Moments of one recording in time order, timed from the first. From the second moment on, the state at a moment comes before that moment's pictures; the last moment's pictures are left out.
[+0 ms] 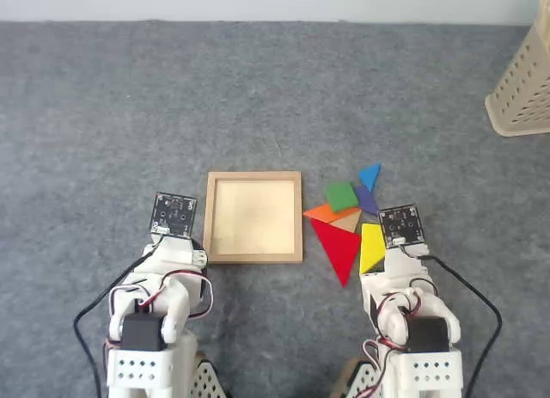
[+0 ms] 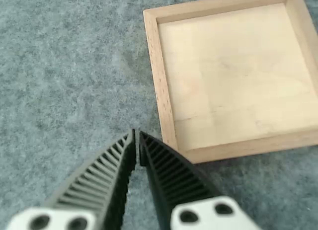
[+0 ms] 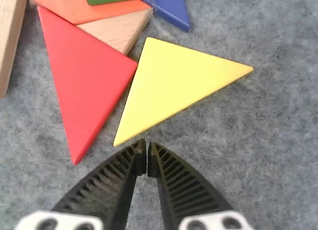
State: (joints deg) left arm -3.7 -102.7 96.9 68.5 -1.3; right arm -6.5 -102.7 95.6 74.5 6.2
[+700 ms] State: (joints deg) left arm -3.7 -102.7 96.9 68.5 -1.3; right arm 1.3 -102.8 87.7 61.5 27.2
